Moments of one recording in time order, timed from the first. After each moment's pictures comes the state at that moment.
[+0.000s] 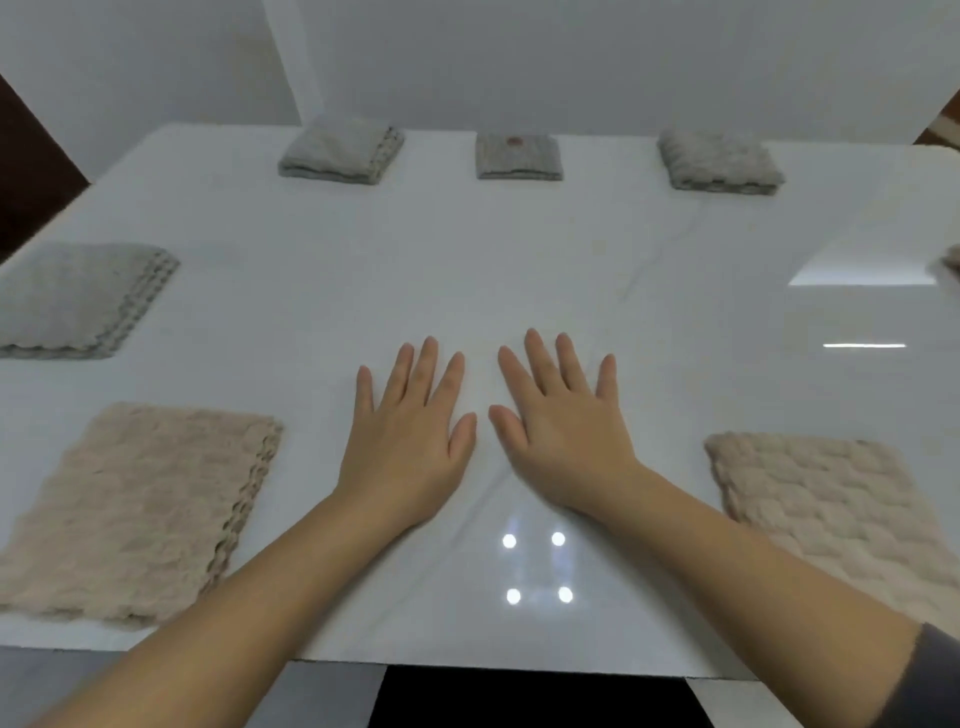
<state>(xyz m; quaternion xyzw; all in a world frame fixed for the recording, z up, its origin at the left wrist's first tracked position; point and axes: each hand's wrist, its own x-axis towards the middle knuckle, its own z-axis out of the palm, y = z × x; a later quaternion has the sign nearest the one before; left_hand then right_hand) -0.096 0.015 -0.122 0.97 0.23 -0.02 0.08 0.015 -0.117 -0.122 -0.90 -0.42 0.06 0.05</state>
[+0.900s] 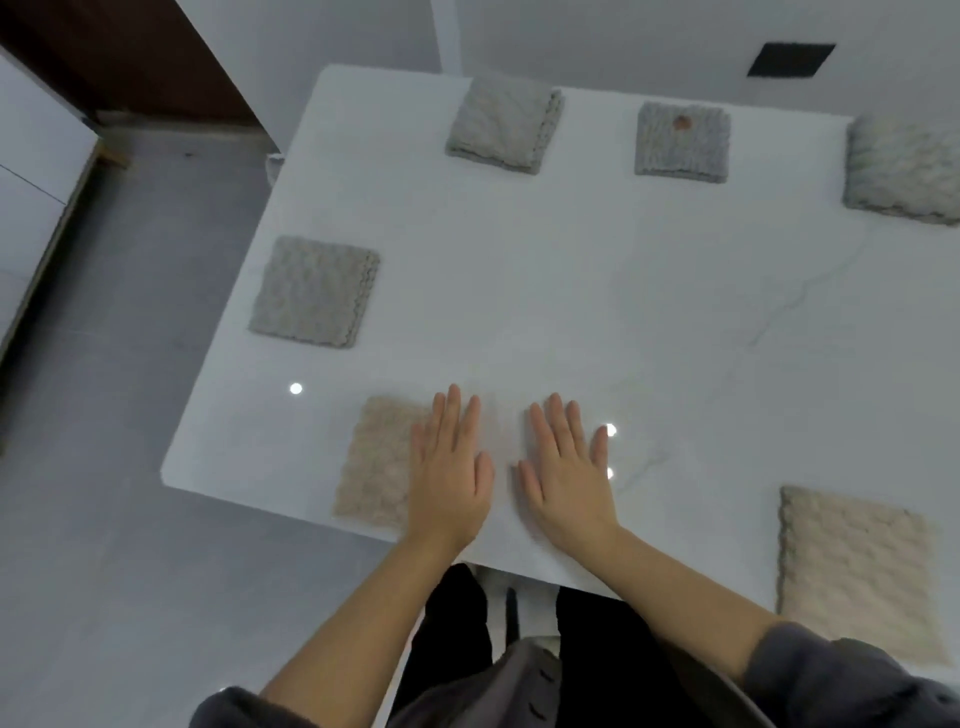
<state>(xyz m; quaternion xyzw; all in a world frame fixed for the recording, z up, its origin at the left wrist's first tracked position) -0.201 0.064 -0.061 0.90 0.36 0.00 0.26 -0.085 -0.048 -0.068 -0.86 -0.42 0.25 0.12</state>
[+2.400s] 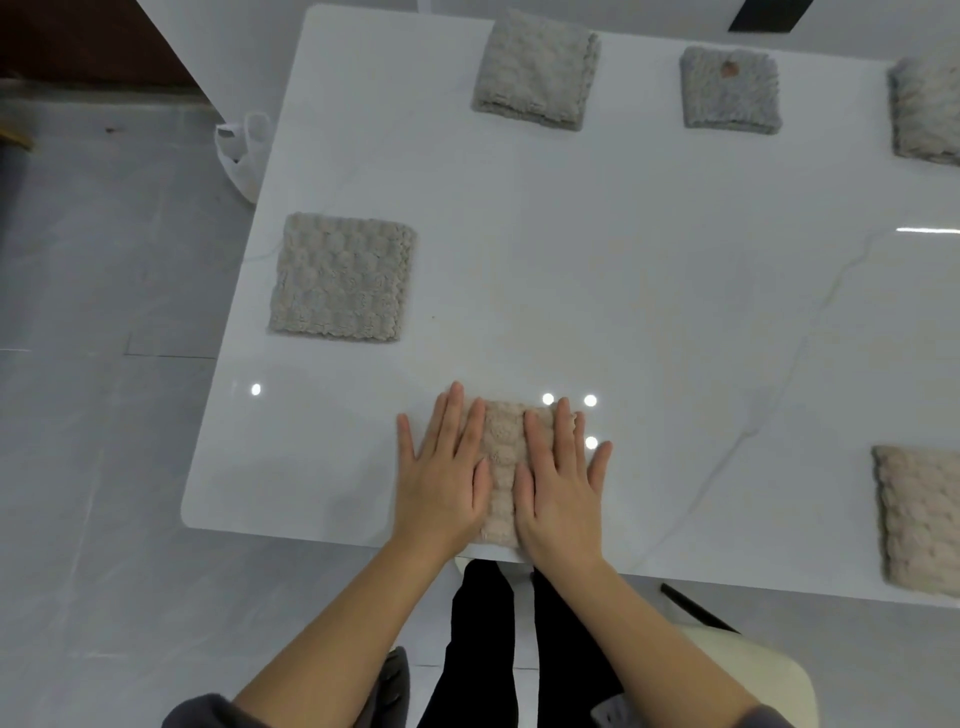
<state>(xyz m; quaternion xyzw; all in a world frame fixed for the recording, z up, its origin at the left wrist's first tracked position) -0.283 0.158 -0.106 0.95 0.24 -0.02 0.18 -0.200 0.031 -0.103 -0.92 -0.30 0.17 0.18</state>
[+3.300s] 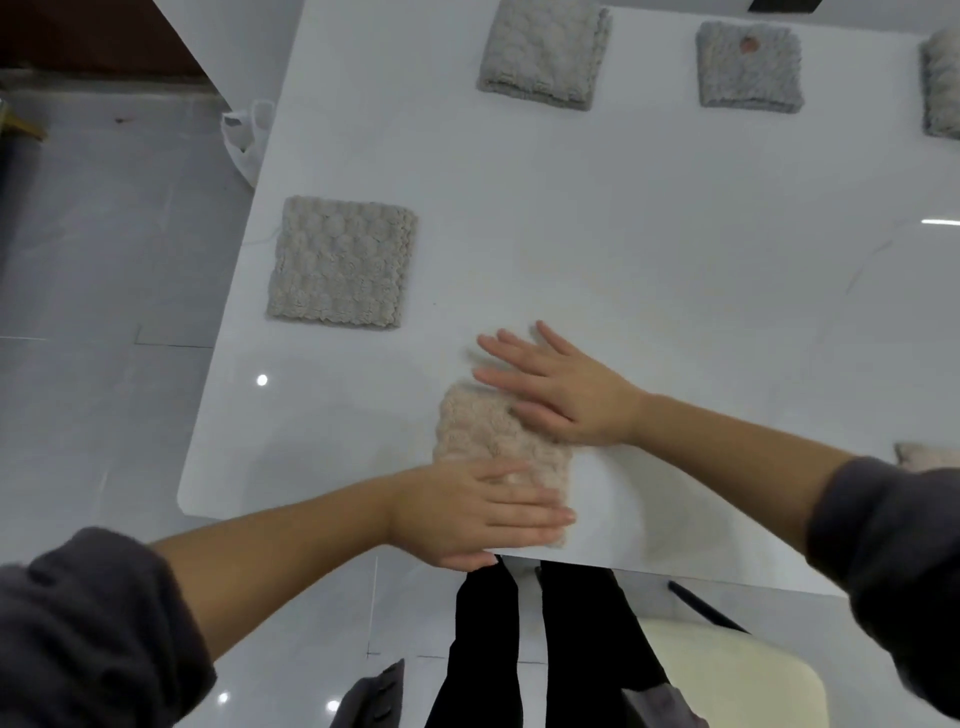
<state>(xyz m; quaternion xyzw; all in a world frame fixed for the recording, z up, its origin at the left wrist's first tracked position) -0.272 0.193 -0.085 0.91 -0.40 -0.04 0.08 -0.064 0.074 -0.088 -0.65 -0.72 0.19 0.15</state>
